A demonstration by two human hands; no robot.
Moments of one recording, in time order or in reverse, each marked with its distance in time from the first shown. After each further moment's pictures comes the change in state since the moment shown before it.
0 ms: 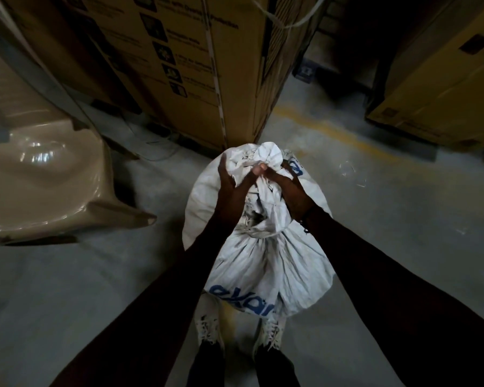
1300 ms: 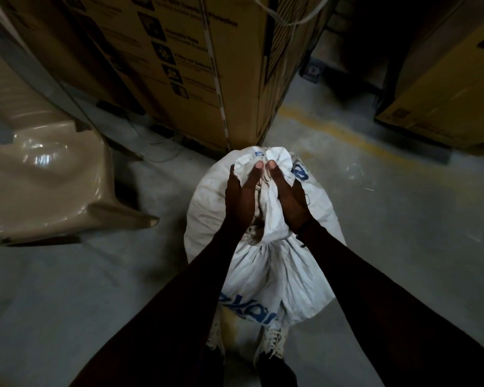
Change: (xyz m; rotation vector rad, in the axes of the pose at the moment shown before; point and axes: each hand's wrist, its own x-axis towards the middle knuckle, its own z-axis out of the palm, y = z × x) left_hand 0.023 -0.018 0.029 -0.122 0.111 0.019; right_hand 0.010 0.022 -0.003 -0.146 0.136 -0.028
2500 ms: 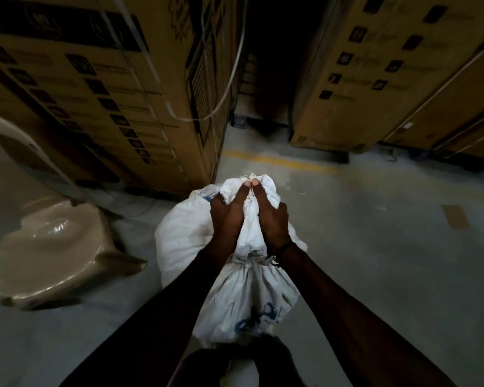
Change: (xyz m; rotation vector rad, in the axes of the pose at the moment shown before) left_hand -0.212 0.170 0.057 0.054 -0.119 0.079; right_hand -0.260 -0.177 -0.033 0.143 0.487 0.034
